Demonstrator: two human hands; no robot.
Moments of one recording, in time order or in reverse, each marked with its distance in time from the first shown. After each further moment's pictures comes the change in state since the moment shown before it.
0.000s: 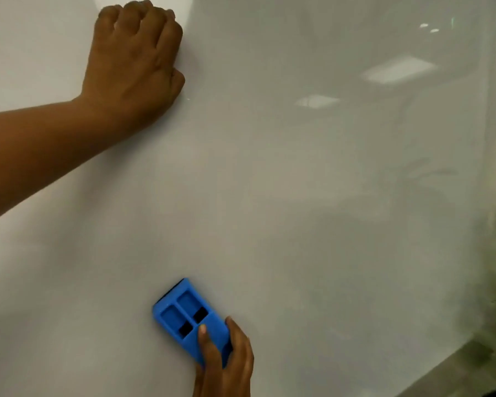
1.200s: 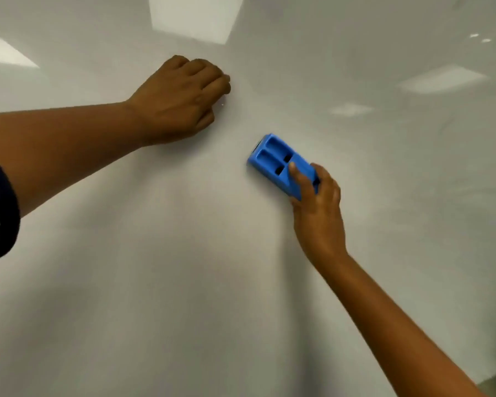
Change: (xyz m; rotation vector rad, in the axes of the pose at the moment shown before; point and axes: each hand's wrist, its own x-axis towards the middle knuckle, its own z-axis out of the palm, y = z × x) left_hand -0.022 -0.050 -0.043 -0.008 -0.229 0.318; right_hand 0.202 0.009 -0.055 0.032 0.049 -0.273
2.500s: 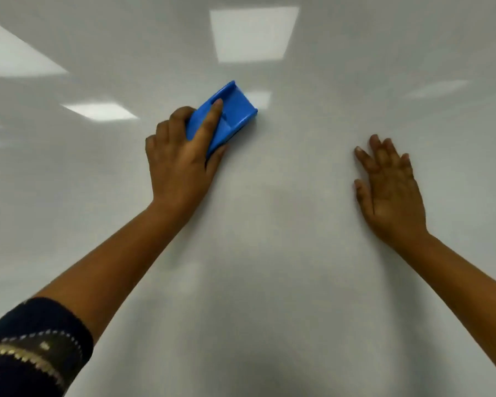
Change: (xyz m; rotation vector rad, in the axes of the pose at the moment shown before) left_hand -0.120 -0.028 -0.014 0.059 0.219 -0.580; right_hand 0.038 -0.019 0.051 -0.066 -0.009 -0.138
